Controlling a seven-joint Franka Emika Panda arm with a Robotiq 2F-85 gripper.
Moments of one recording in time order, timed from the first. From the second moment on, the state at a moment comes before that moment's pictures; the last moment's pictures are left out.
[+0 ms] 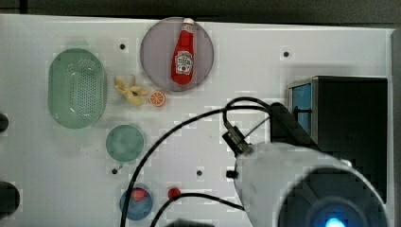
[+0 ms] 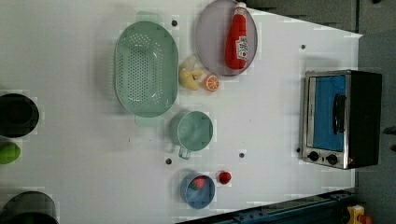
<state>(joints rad) -0.05 -0.37 -0.07 -2.02 -0.06 0.09 -0.02</state>
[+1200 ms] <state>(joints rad) -0.05 -0.23 -0.31 -2.10 -0.08 0.36 -0.81</state>
